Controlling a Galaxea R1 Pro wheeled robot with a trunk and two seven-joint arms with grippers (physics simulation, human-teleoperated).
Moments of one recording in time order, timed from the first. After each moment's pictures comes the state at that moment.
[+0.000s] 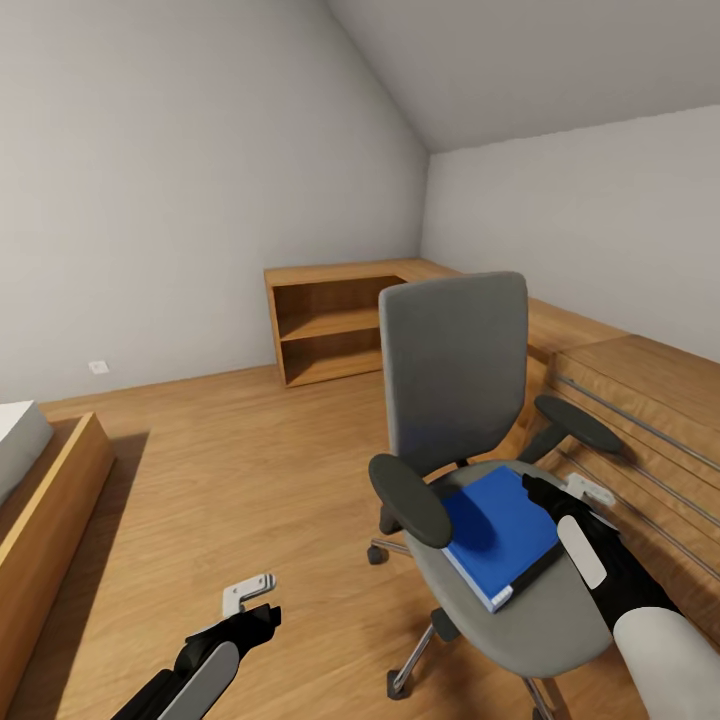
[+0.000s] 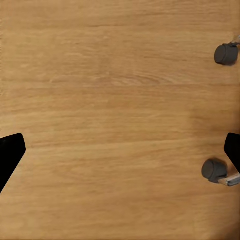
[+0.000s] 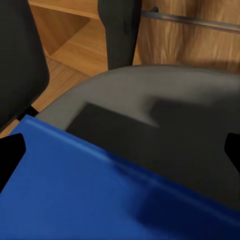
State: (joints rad) left arm -0.30 0.19 -0.57 -1.18 0.99 0.37 0.69; right arm -0.67 -0.21 -0.07 -0.74 -0.55 0.17 -0.19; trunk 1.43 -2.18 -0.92
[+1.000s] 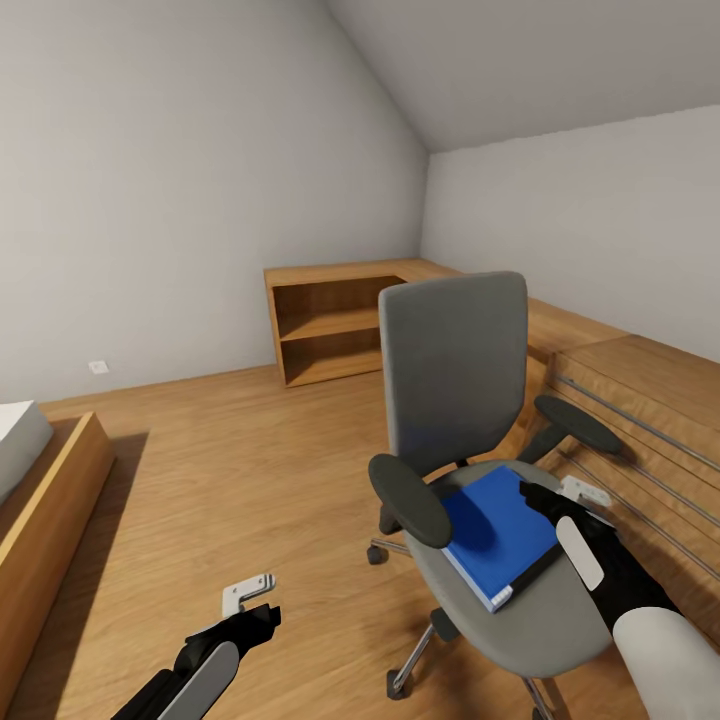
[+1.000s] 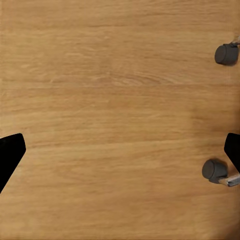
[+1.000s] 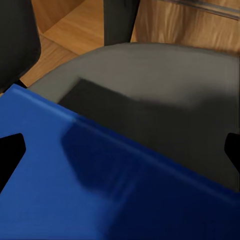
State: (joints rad) left arm -0.30 0.19 -0.56 -1.18 0.99 0.37 0.69; right arm -0.67 -0.21 -0.07 -0.74 -0.49 0.25 -0.19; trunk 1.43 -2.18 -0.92
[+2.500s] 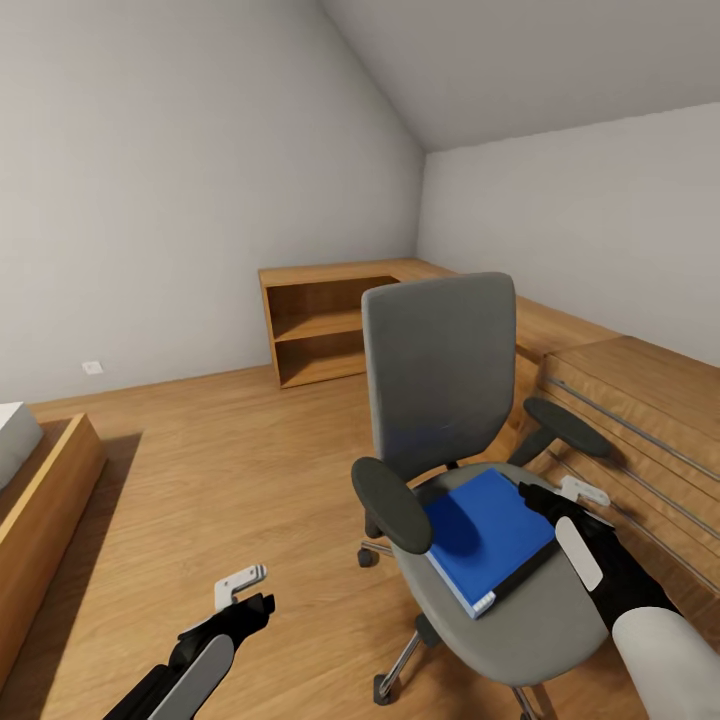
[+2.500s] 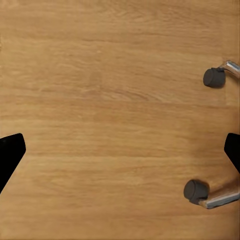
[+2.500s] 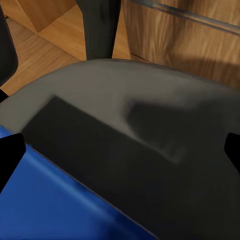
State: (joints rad) left arm -0.30 0.19 -0.52 -1.18 0.99 0.31 0.69; right arm -0.67 -0.21 -0.06 -0.74 -0.47 0.26 -0.19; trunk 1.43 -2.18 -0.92
